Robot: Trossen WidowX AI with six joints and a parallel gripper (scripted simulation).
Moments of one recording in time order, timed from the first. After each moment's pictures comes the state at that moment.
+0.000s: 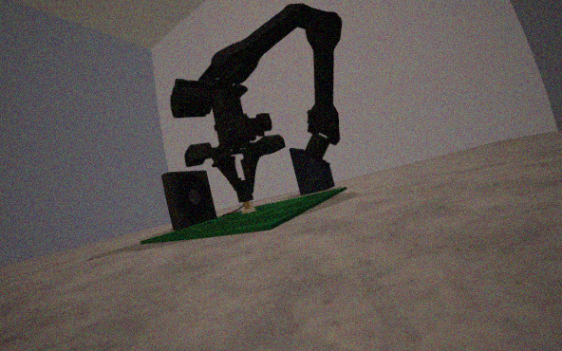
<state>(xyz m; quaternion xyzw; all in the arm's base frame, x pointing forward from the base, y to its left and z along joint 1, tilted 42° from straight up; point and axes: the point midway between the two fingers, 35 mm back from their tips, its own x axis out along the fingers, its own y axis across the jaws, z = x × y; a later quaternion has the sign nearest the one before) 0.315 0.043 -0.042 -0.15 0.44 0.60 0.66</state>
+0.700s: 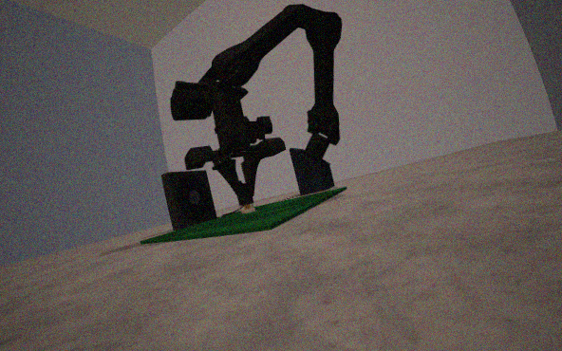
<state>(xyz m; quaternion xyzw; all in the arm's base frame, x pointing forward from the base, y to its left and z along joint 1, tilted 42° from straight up) 0.316 0.048 -0.046 -0.15 0.44 0.60 0.66</state>
